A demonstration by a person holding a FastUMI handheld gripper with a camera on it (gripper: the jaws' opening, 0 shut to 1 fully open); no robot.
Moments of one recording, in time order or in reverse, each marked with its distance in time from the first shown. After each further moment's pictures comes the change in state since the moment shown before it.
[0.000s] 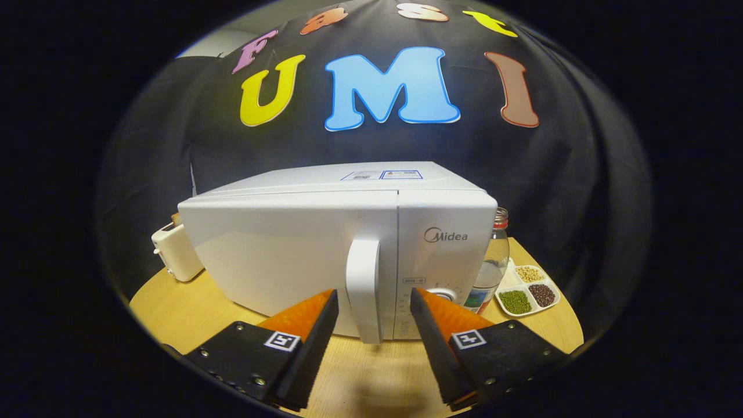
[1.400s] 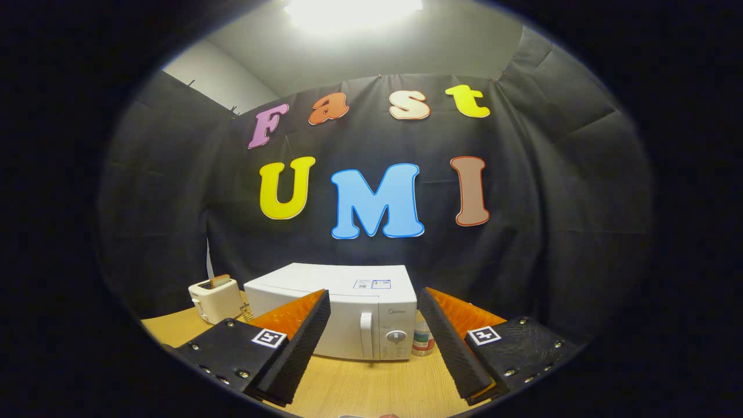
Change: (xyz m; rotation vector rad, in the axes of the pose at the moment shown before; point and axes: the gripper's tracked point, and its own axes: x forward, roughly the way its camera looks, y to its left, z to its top) arm -0.218 -0.001 0.109 0.002 -0.411 -0.074
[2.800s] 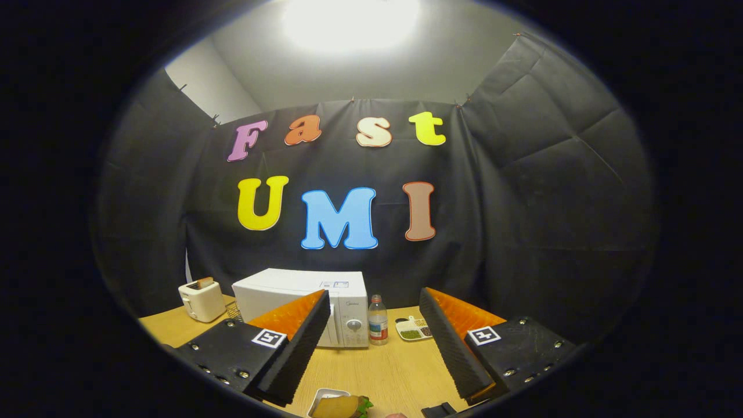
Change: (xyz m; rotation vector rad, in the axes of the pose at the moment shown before) arm -0.159 -0.035 0.043 -0.031 -0.074 -0.173
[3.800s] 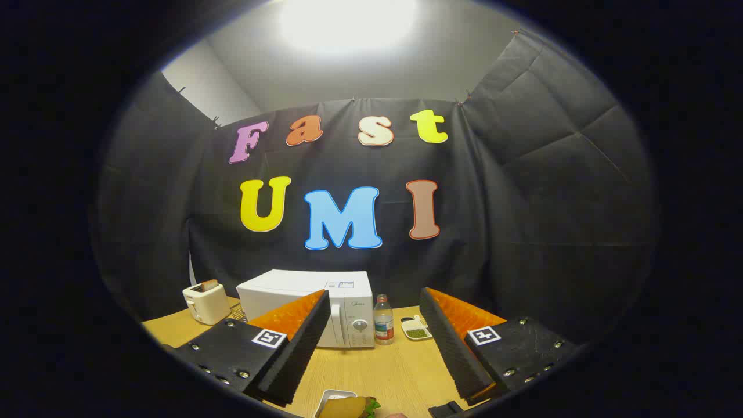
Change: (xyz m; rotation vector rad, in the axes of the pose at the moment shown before) arm 0.001 0.002 -0.003 0.028 0.009 0.005
